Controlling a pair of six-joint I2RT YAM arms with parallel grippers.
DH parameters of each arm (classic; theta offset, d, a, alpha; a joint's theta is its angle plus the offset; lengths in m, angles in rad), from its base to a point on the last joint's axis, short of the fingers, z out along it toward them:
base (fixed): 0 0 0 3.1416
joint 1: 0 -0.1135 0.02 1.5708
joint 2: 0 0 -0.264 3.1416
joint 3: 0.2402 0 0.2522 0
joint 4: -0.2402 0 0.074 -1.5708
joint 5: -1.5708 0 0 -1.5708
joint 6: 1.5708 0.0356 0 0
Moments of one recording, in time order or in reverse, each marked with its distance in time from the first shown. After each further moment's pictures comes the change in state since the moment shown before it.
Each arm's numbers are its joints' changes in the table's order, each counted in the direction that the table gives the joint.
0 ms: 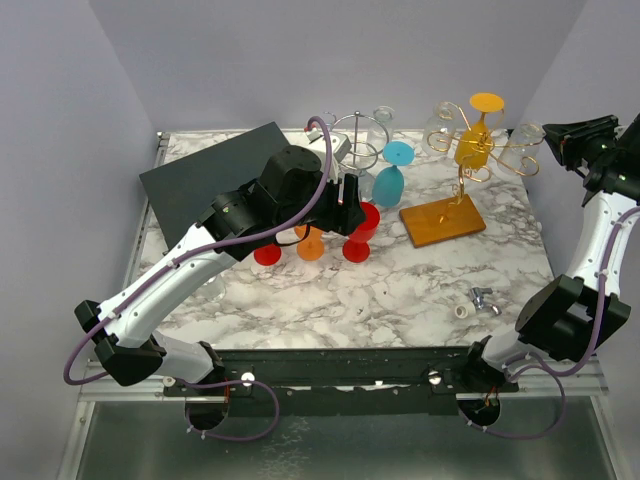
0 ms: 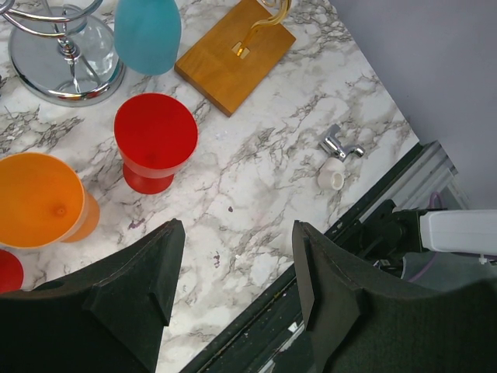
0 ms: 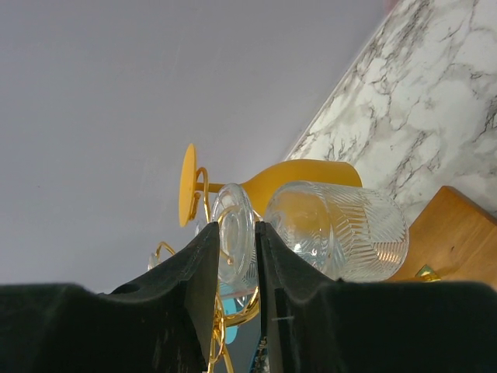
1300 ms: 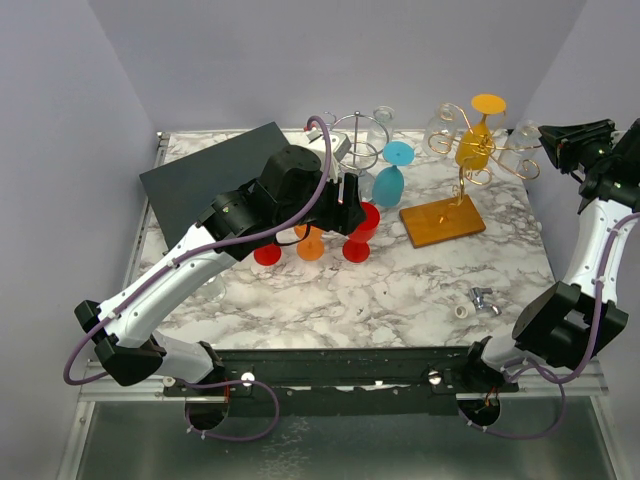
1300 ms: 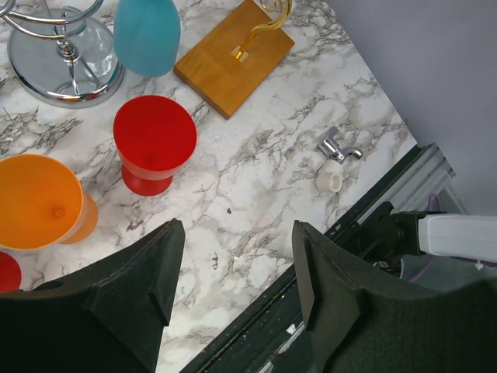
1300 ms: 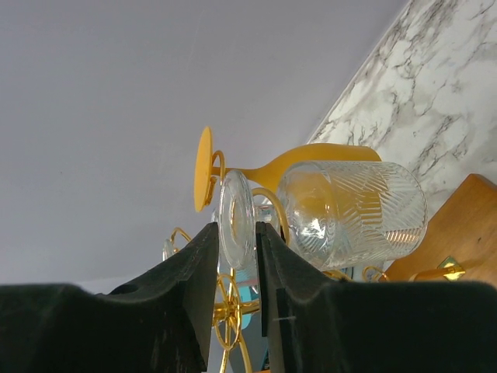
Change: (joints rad) left arm -0.001 0.000 0.000 0.006 0.000 -0.005; right arm 0.001 -0.050 -0.082 0.068 0.045 0.055
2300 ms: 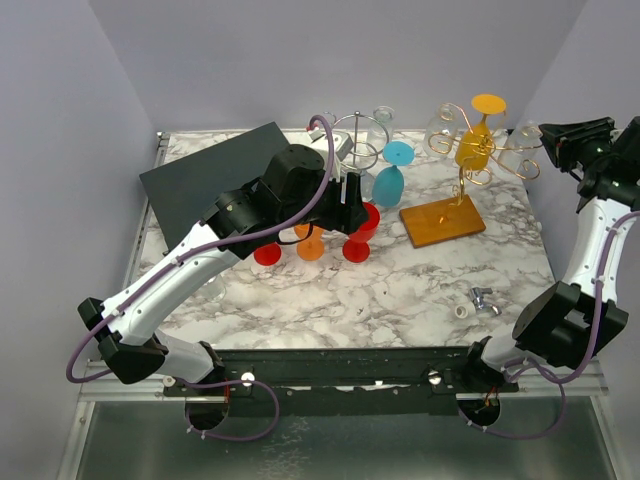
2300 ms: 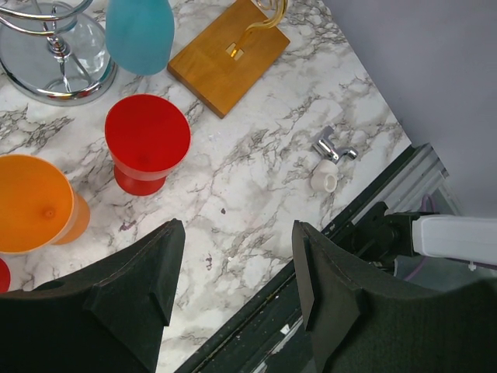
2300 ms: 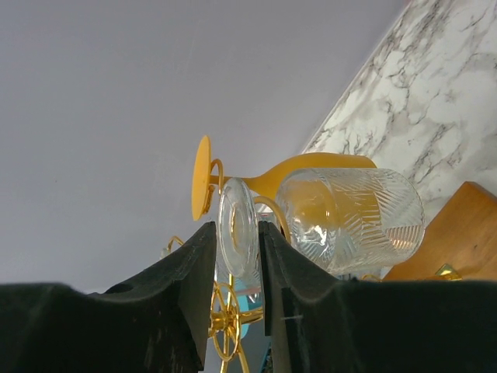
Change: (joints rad) left arm 0.000 0.016 0.006 0.004 -0.012 -0.018; right arm -0.013 0.003 0.016 -0.018 -0.046 -0.023
